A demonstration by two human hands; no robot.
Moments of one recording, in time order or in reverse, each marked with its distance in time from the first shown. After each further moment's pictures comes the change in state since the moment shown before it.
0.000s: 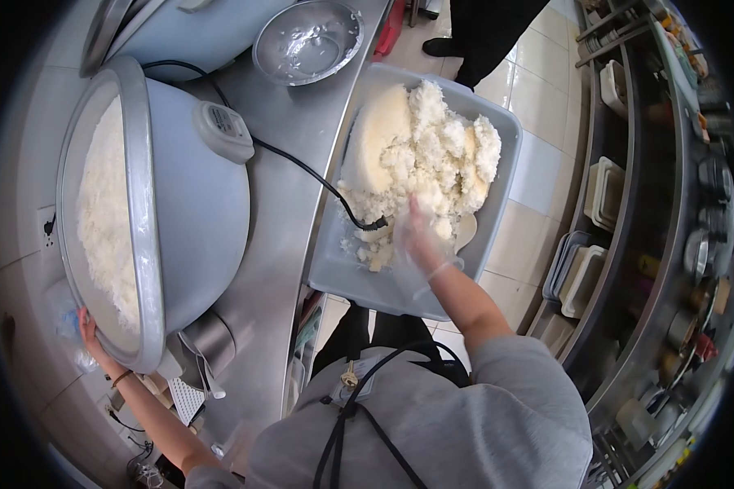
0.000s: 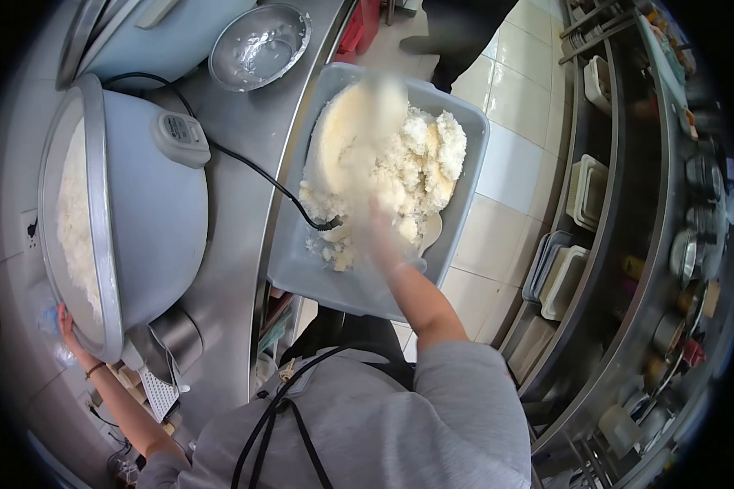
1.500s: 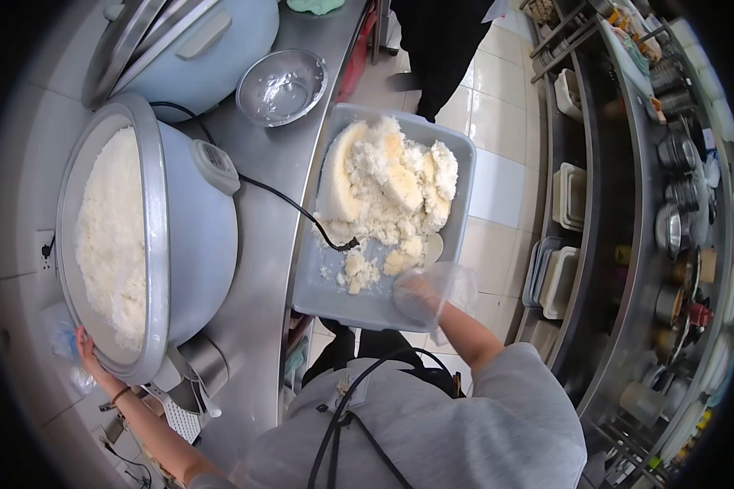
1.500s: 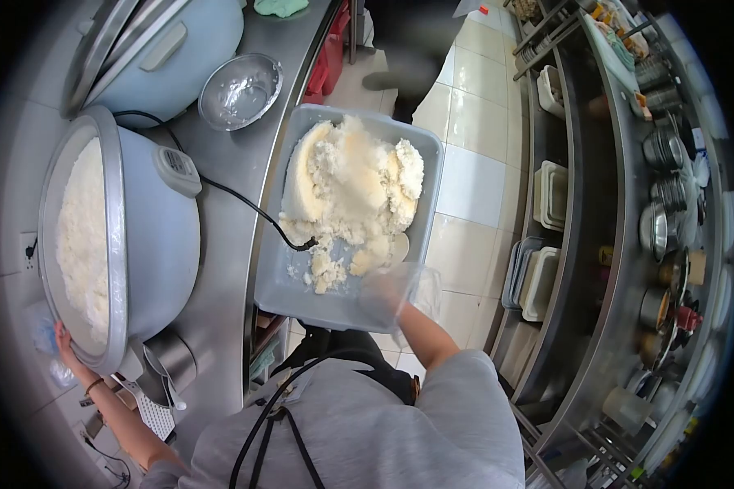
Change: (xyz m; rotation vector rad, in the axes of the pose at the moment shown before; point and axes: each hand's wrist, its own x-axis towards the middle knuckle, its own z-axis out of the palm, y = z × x) left_hand -0.022 0.016 0.022 -0.072 0.012 0.003; right_hand -0.087 0.026 -0.051 0.038 -0.043 0.236
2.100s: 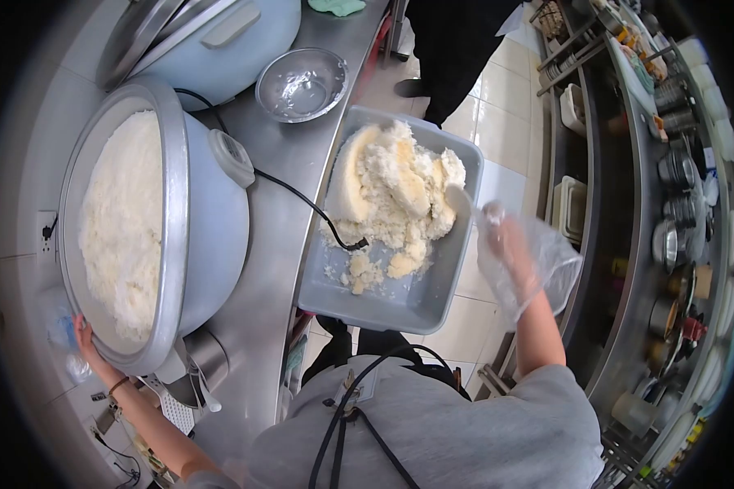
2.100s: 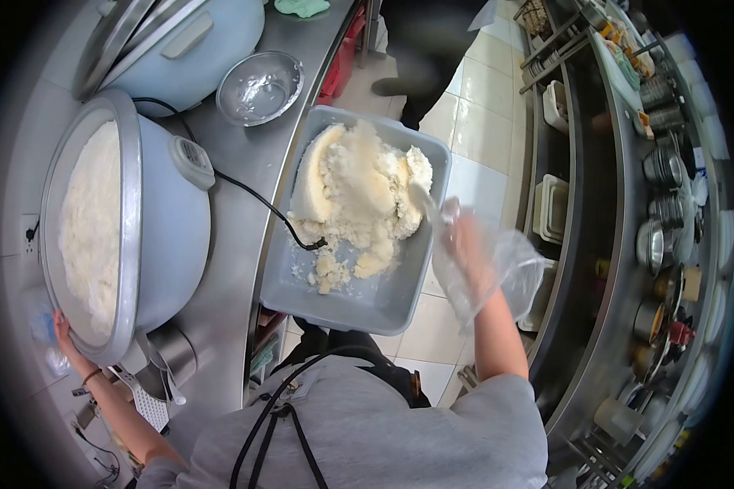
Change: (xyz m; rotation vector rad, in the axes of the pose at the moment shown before) left_hand 0.003 -0.005 -0.003 0.033 0.011 0.039; right_hand -0.062 -0.247 -0.094 -1.065 0.349 -0.406
